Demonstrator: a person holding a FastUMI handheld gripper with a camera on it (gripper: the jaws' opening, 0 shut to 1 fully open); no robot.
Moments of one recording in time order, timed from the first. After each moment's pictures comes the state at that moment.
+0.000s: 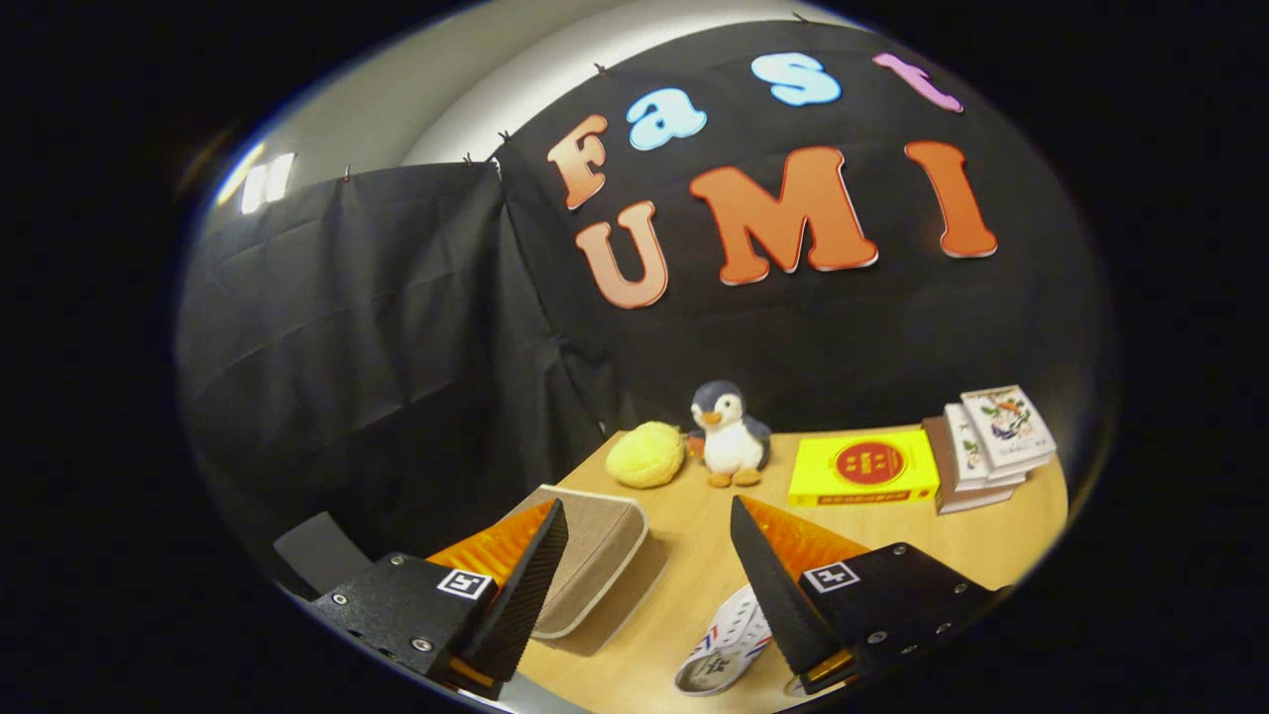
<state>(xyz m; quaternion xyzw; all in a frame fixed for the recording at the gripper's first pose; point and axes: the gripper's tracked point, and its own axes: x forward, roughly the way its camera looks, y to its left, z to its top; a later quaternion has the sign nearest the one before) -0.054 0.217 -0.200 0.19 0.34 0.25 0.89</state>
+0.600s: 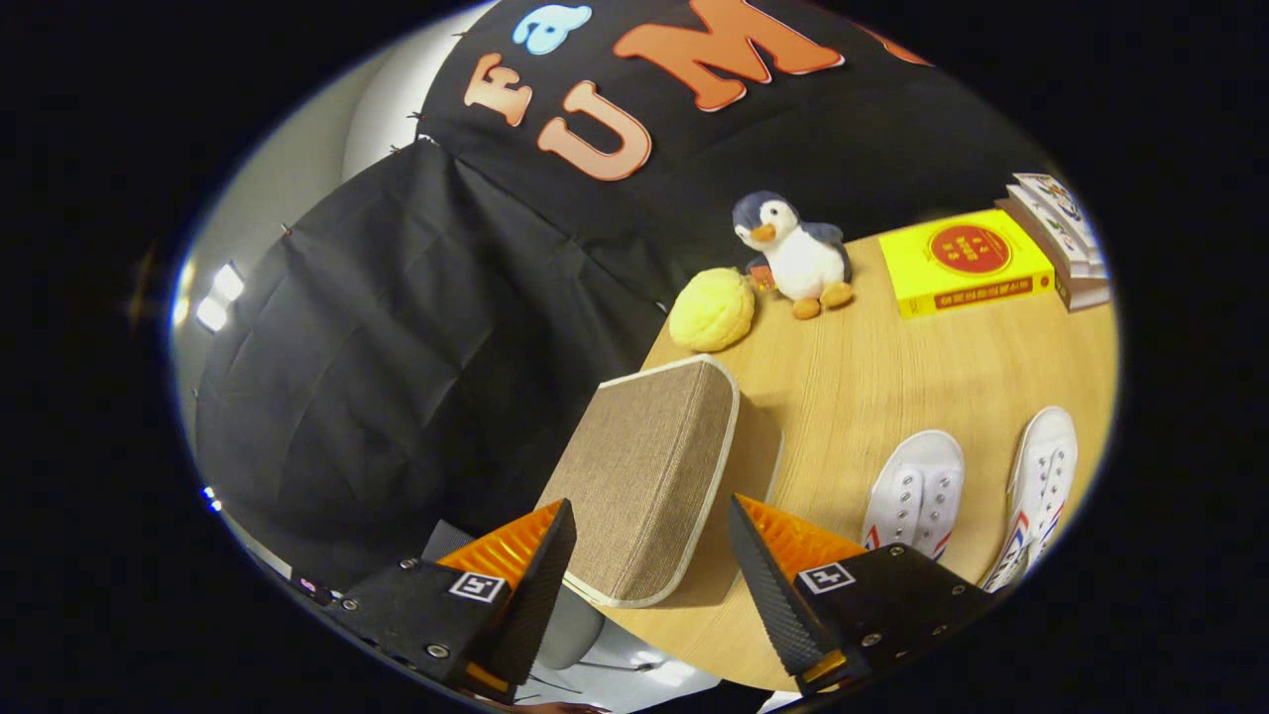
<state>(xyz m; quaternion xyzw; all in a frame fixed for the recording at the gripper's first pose) -0.113 0.308 -0.287 0.33 0.51 0.30 0.74</state>
